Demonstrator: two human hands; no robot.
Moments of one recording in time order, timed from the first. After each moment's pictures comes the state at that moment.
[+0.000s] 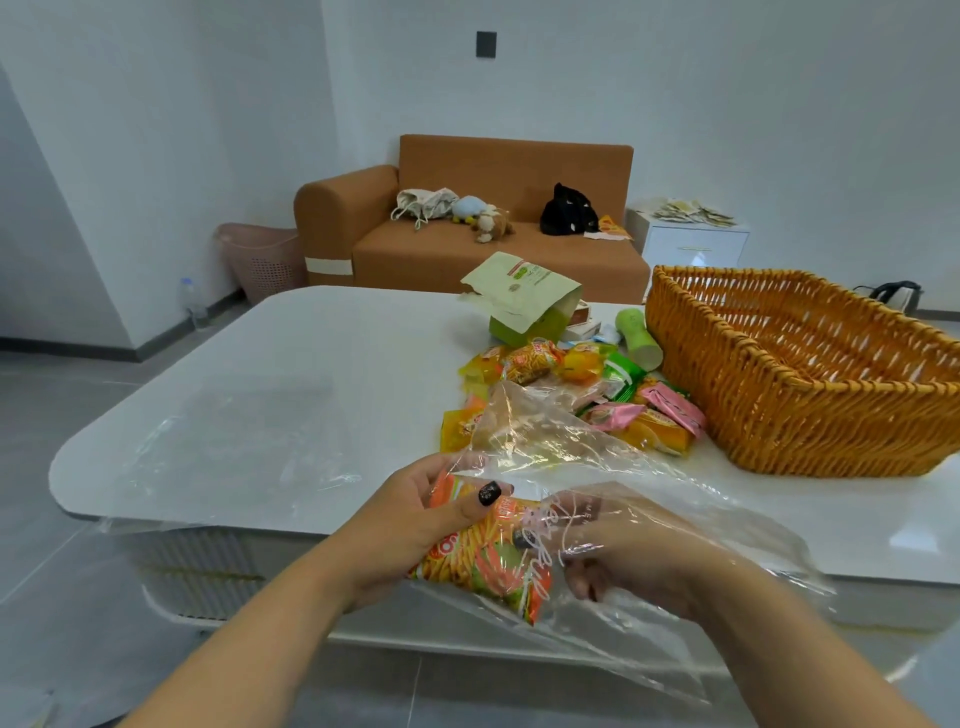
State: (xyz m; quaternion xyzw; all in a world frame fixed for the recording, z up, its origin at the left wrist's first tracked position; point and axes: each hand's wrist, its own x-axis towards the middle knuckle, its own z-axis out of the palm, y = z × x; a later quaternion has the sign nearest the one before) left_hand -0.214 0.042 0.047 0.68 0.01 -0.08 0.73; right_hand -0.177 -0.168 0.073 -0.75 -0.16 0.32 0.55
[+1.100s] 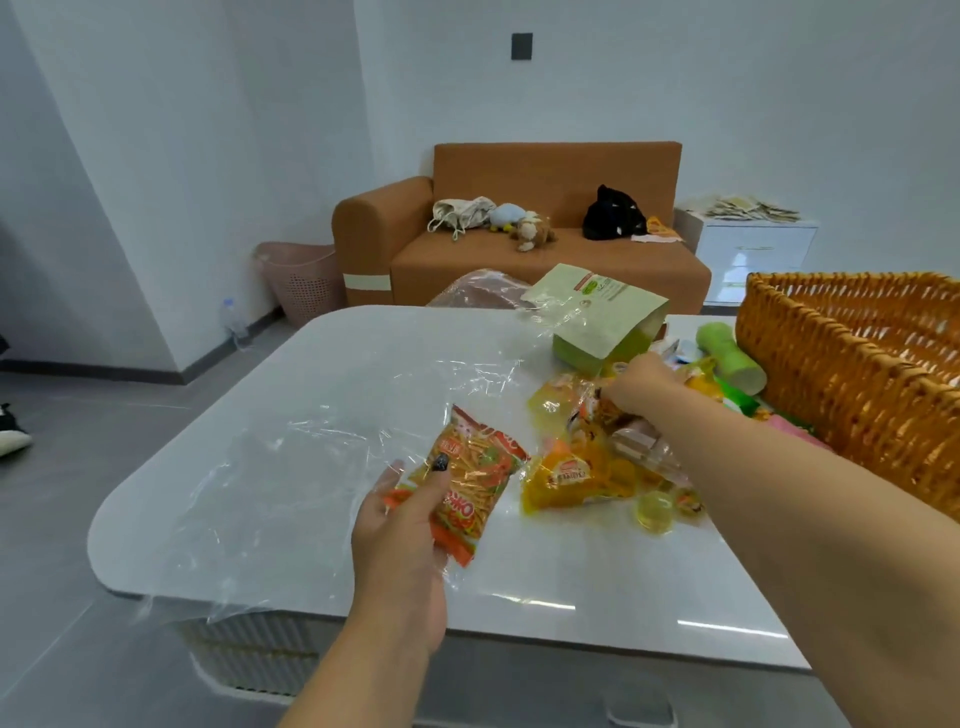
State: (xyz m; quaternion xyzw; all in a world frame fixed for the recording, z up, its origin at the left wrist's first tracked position) left_hand -0.158 0.106 0.030 0.41 0.26 0.19 0.85; right_hand 0.079 -0.060 0.059 -0.96 0.09 0.02 0.27
